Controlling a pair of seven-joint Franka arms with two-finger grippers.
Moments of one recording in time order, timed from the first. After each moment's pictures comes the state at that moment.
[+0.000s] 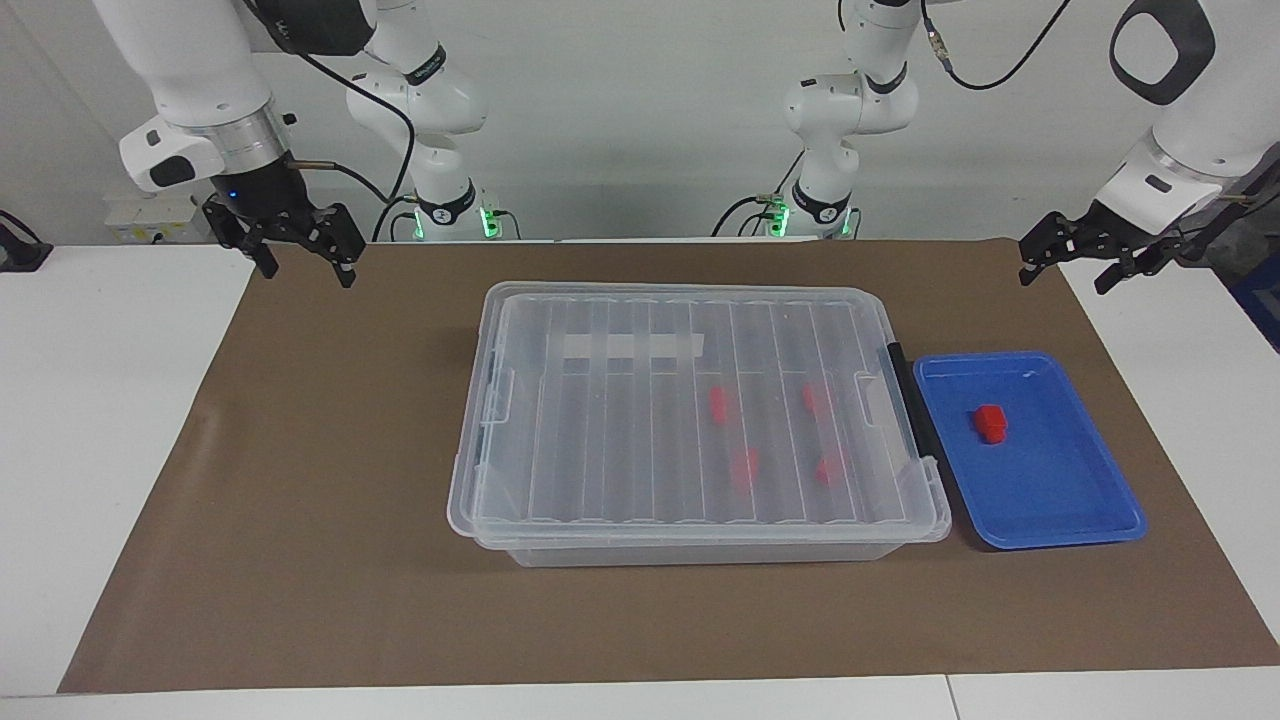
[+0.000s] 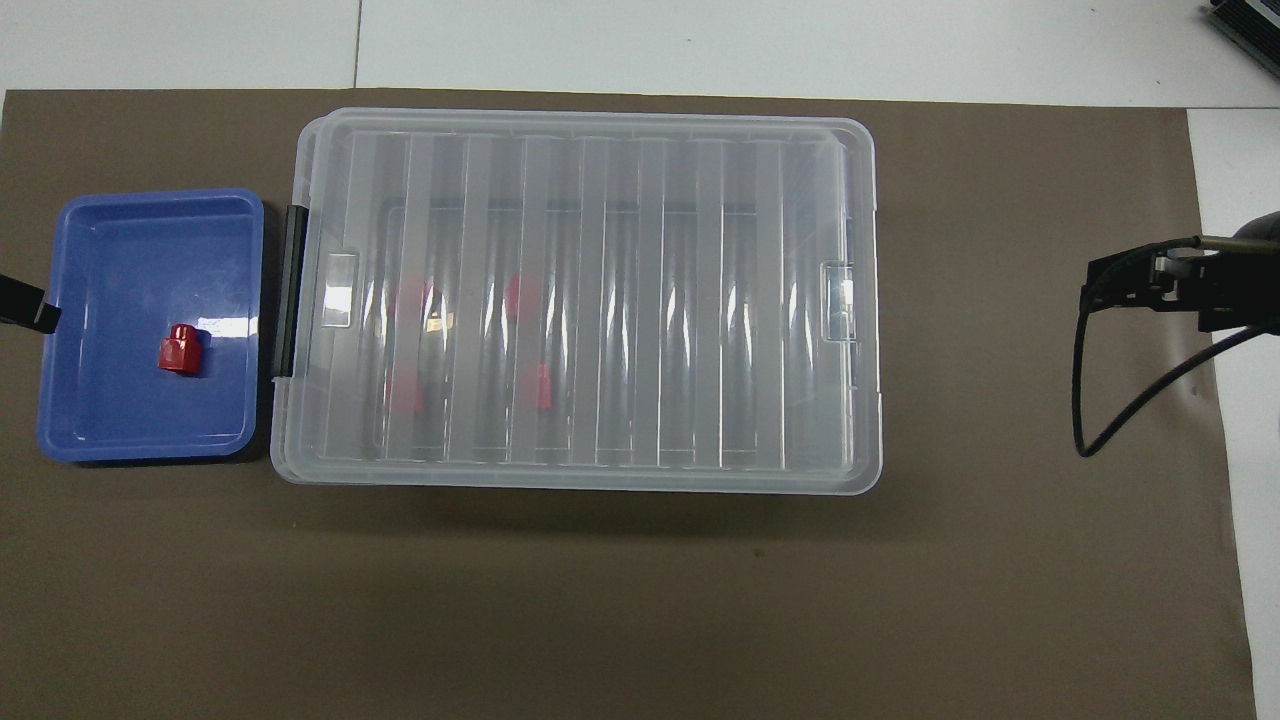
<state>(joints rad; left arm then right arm) -0.01 0.12 0.11 -1.43 -0.01 1.47 0.32 -0.04 0.00 0.09 -1.56 -0.02 1.60 0.23</state>
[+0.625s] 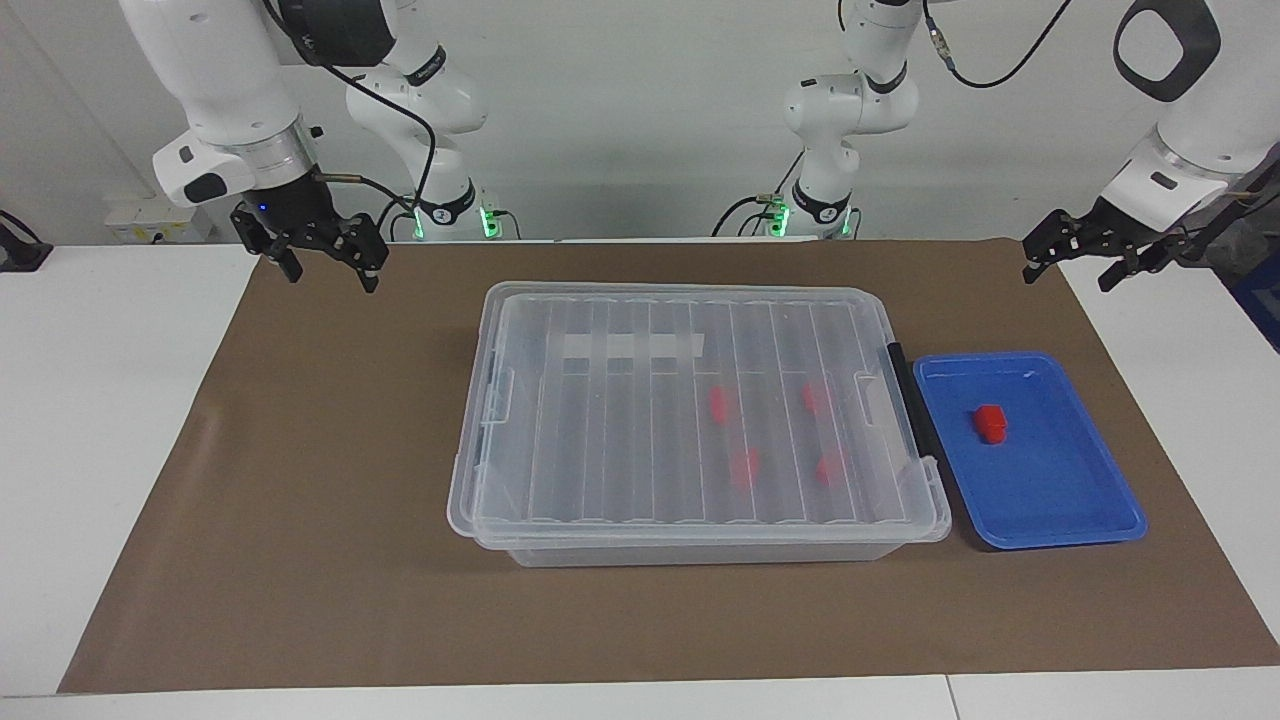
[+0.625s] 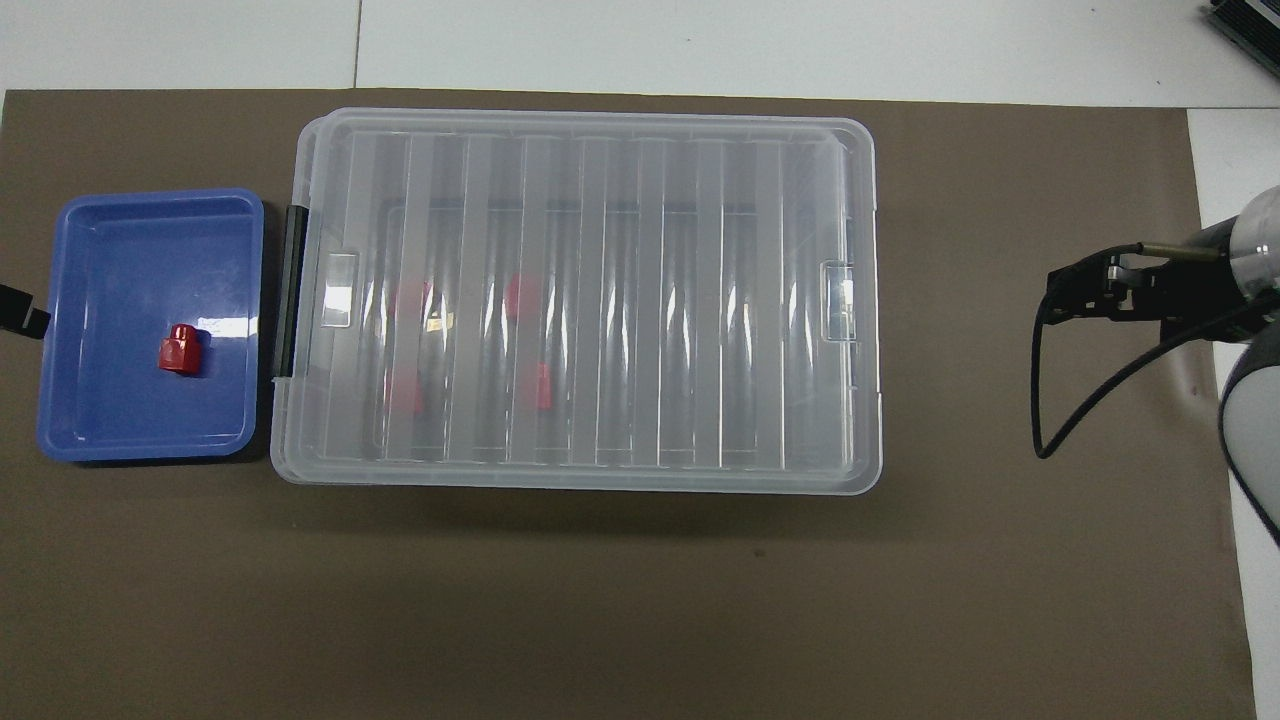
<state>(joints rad) -0.01 0.10 0.12 -1.44 -0.01 1.47 0.32 -0.02 0.00 0.09 -1.58 -0.02 1.59 0.27</state>
